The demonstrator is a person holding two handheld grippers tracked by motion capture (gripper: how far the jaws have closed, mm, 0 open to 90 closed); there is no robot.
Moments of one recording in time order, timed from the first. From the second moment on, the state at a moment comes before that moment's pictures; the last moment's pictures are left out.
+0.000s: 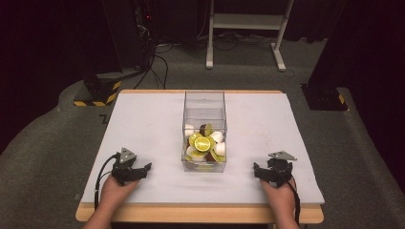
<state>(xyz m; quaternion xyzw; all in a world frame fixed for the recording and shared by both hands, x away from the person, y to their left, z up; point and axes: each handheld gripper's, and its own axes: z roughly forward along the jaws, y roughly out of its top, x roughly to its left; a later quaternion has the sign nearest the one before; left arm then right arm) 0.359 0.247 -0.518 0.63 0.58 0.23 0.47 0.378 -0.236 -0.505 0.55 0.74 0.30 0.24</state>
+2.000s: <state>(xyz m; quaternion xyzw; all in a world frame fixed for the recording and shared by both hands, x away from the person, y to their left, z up) 0.360 0.247 -0.518 0.63 0.58 0.23 0.47 0.365 -0.230 -0.484 0.50 0.75 0.36 0.25</state>
